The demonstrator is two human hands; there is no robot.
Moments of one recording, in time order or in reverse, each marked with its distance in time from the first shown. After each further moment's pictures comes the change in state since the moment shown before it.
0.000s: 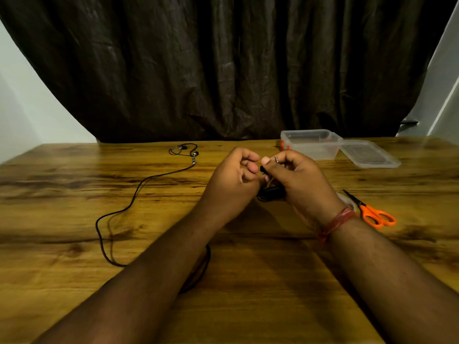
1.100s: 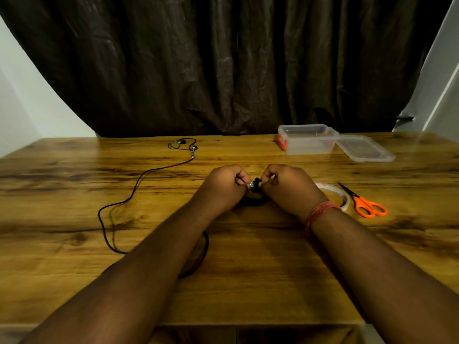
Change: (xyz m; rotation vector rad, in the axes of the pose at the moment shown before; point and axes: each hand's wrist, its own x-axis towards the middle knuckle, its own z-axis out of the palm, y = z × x) left_hand 0.000 -0.026 -0.008 0.531 -0.060 -0.169; right_hand 0.016 0.039 -0.021 -1.027 -0.044 -0.068
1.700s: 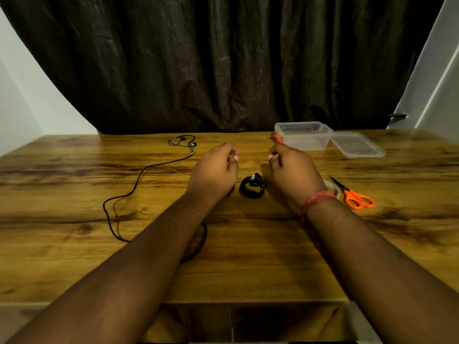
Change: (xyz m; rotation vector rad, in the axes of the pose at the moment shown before) left_hand 0.001 0.004 -0.010 0.195 0.297 0.173; right_hand 0.003 0.000 -0.016 -0.068 0.255 -0.090
